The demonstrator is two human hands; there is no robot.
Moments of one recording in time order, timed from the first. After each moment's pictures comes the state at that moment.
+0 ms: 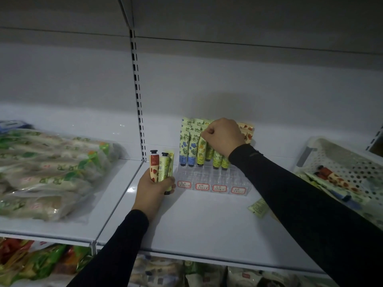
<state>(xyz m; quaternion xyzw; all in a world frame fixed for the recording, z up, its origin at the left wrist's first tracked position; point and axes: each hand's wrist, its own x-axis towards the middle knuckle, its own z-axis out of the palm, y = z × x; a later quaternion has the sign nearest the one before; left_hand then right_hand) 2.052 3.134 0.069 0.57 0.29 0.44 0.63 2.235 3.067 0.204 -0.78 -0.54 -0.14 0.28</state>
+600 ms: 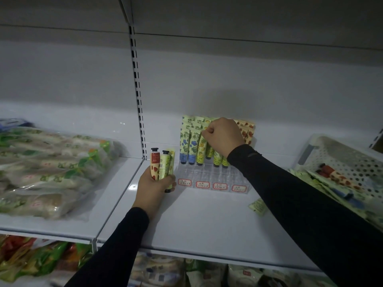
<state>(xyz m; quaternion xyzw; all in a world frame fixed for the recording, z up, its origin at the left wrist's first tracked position) 2.053 3.133 0.070 0.57 0.29 0.44 0.63 2.236 3.070 0.198 -0.78 -0.54 -0.14 0.28</state>
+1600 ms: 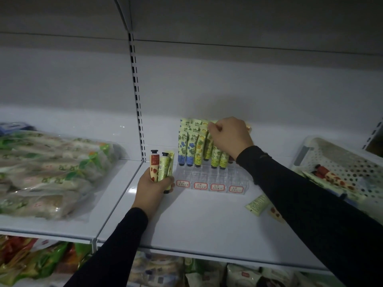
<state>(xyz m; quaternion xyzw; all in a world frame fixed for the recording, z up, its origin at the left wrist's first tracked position) 2.053 3.136 0.066 0.58 0.29 0.44 0.62 2.237 3.046 0.213 -0.78 -0.52 -0.14 0.32</state>
